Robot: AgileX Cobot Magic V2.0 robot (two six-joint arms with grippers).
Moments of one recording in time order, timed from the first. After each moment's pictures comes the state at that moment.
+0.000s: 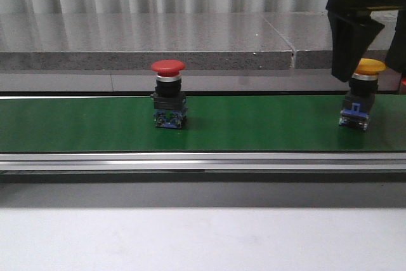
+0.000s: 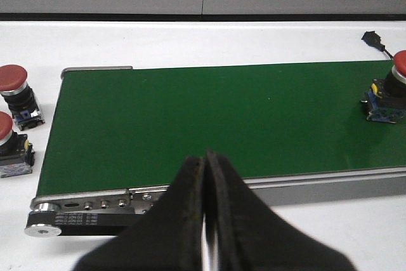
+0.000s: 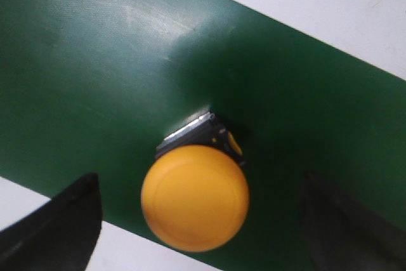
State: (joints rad) left arm -0.15 0.55 -0.51 -0.15 0.53 0.01; right arm 0.18 1.65 -1.33 0.08 1.03 -0.14
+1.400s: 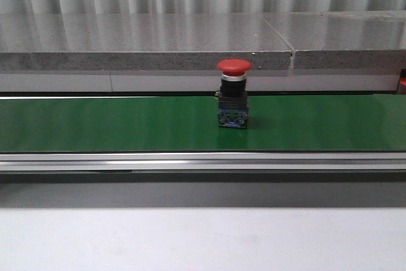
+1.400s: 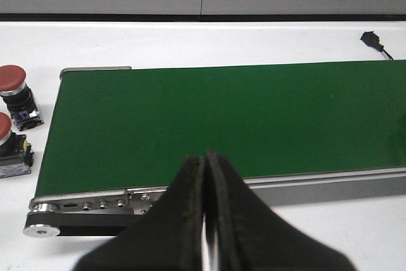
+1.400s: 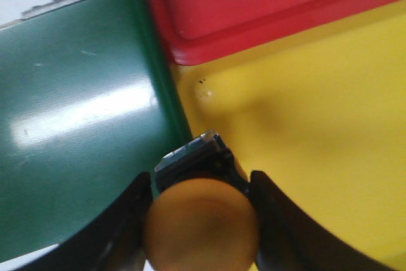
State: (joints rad) left arm -0.15 0.55 -0.51 -0.15 0.53 0.01; right arm -0.41 1.49 -1.24 0.02 1.04 0.06
